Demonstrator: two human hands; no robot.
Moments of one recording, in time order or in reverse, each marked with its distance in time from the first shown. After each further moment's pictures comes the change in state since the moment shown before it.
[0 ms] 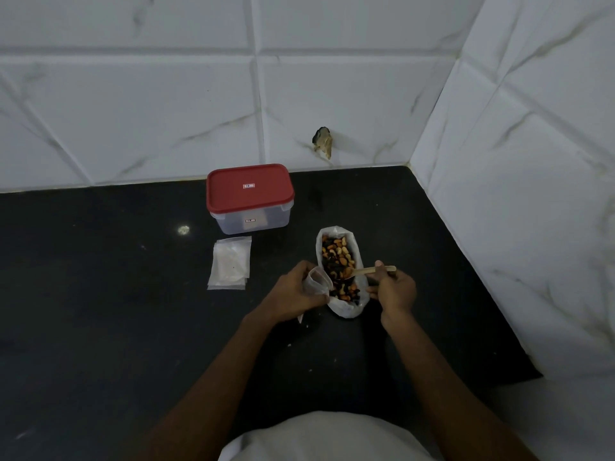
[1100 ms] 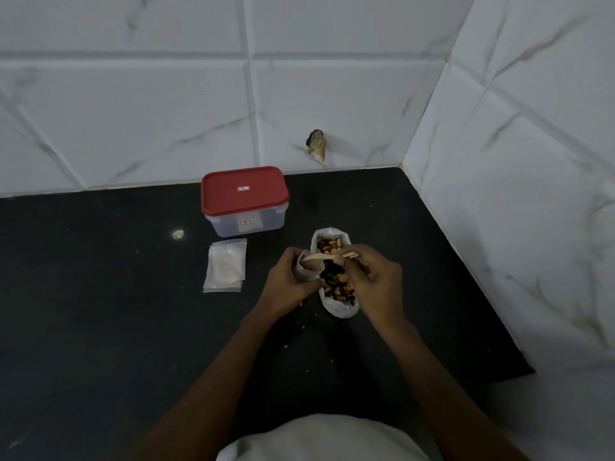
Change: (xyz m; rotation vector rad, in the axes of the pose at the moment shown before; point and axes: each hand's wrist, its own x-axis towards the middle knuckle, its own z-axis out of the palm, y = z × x) left_hand 0.001 0.006 0.002 -0.173 0.219 0.136; right_hand -0.065 -0.044 -0.009 -0.214 -0.303 -0.847
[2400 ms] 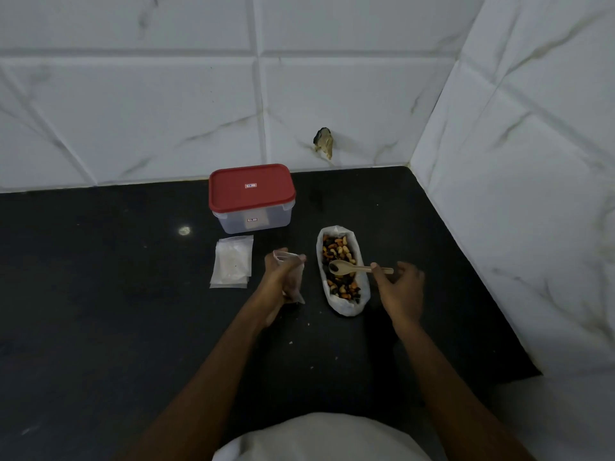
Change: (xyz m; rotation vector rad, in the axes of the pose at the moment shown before) left_hand -0.006 0.001 -0.015 -0.557 0.076 -0.472; right_hand 0.006 0.088 -0.003 -0.273 0.169 0.681
